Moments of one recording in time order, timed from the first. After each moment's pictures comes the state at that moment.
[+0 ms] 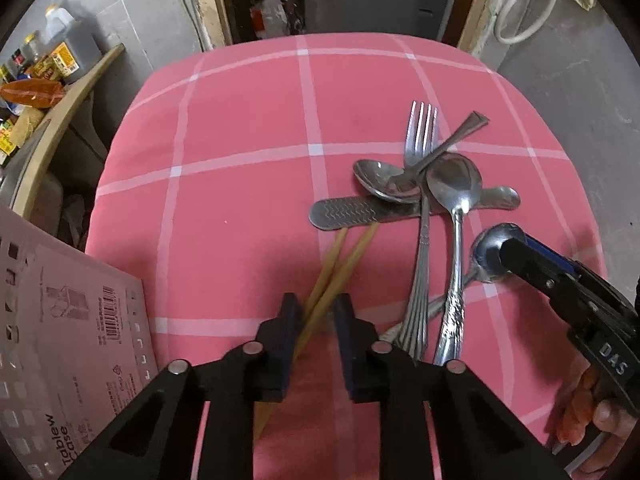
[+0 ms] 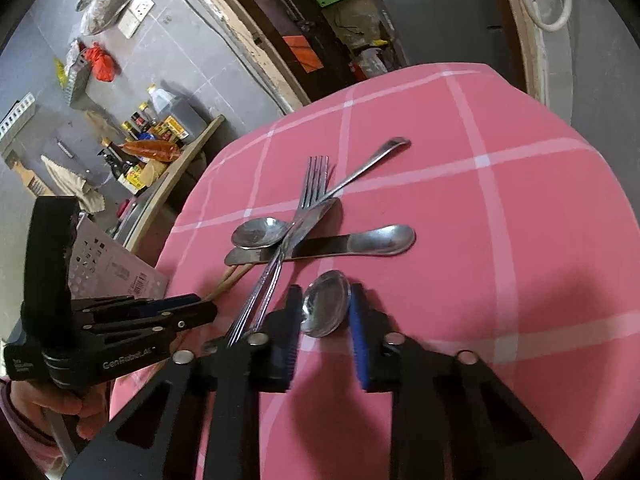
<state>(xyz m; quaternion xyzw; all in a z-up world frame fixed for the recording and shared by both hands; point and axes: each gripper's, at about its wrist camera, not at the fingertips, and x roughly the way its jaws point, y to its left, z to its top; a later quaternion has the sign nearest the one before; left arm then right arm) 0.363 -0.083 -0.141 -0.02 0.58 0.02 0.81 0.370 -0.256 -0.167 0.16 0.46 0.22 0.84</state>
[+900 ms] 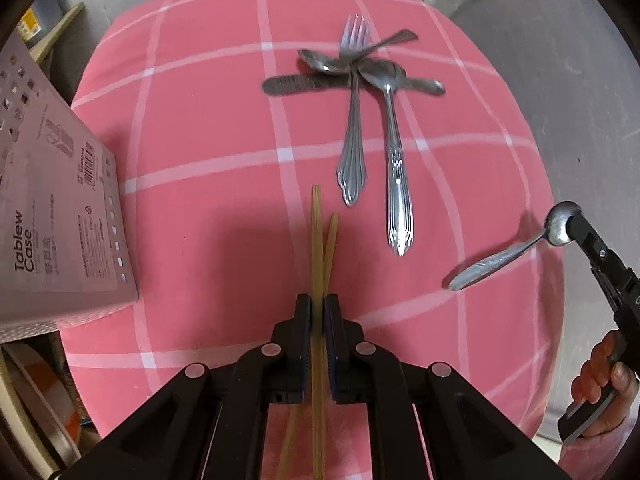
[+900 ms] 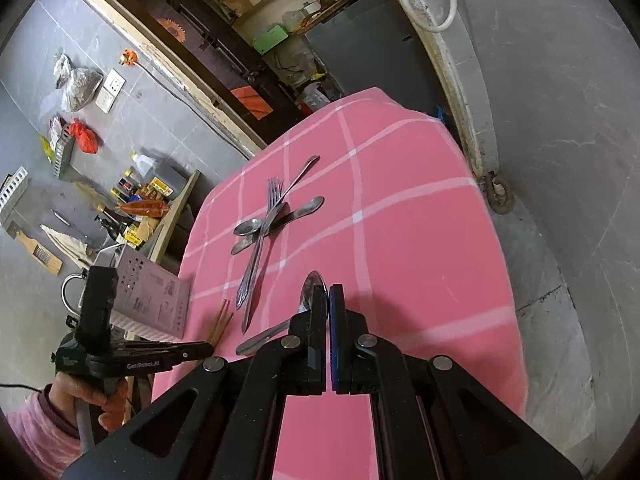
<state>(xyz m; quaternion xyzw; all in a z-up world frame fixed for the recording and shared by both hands) 0.295 -0.085 -0.135 -0.05 0.65 -0.08 0.75 0.246 -0.351 -0.127 0.26 0.42 0.13 0.86</state>
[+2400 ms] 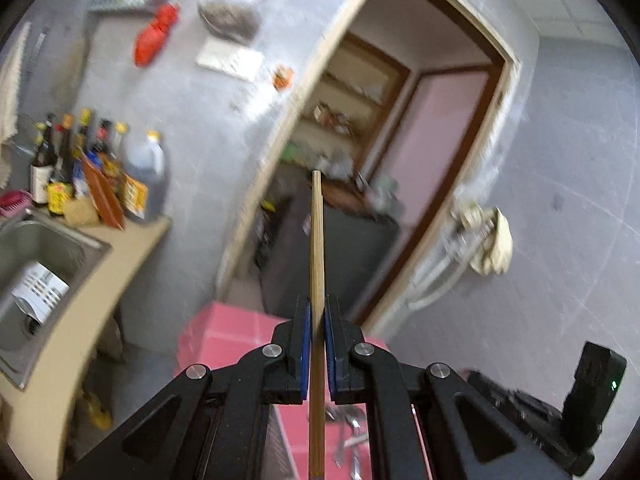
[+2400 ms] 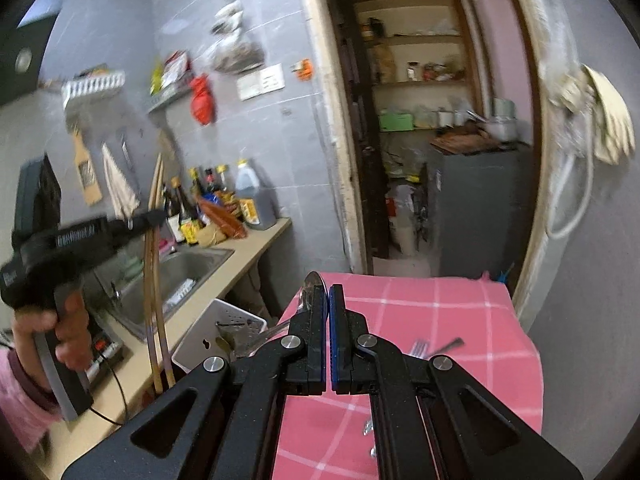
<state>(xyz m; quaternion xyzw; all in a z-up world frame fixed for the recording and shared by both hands) 0.224 0.108 0.115 -0.22 0.18 -0.04 0.96 0.250 -0.158 0.112 0.00 0.26 0.23 0.94</state>
